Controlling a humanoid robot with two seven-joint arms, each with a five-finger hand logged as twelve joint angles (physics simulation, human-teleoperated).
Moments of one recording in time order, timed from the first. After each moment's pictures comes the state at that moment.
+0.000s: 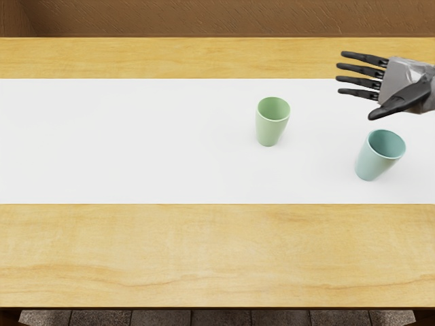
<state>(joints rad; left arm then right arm) -0.01 0.00 -0.08 -0.27 -0.07 -0.15 0.11 0.77 -0.87 0.81 1.14 0.04 0.61 -0.39</state>
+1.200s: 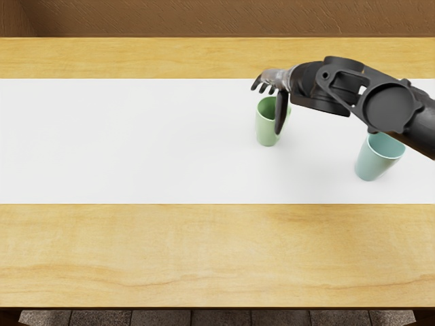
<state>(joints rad) -0.01 0.00 -0.08 -0.27 -0.07 -0.15 0.11 1.30 -0.21 0.28 0.90 -1.06 0.26 -0.61</state>
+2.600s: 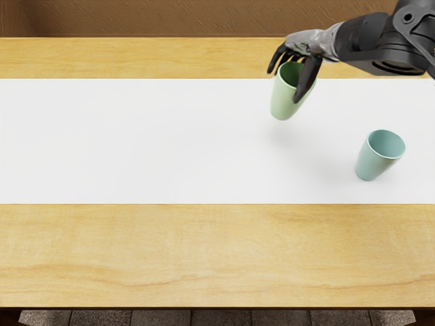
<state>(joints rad) -0.01 0.00 -0.08 -0.27 -0.07 -0.15 0.11 1.38 -0.46 0.38 1.09 -0.90 0.42 -0.61</state>
